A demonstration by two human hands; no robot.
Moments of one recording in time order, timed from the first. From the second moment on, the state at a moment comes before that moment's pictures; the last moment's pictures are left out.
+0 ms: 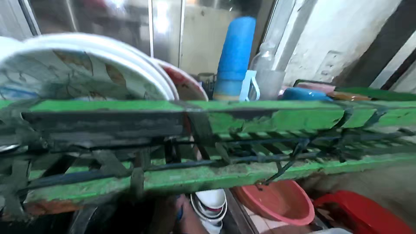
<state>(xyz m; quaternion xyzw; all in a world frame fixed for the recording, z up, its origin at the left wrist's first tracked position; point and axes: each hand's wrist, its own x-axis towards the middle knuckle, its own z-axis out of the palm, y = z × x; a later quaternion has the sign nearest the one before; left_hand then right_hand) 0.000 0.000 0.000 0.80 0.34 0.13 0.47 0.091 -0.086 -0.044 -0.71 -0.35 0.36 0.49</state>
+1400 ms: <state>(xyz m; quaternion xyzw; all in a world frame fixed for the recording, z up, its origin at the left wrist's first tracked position) -0.077 -0.083 -0.073 0.84 0.27 -0.10 0.46 0.105 -0.074 -0.053 -0.67 -0.13 0.48 0.55</state>
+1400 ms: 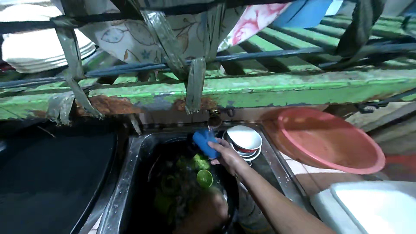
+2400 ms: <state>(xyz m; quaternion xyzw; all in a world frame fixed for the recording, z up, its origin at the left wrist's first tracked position) -0.008 0.003 -0.057 0.93 0.22 0.23 0.17 0.106 -0.293 -0.034 -0.74 -0.16 0.27 0.60</state>
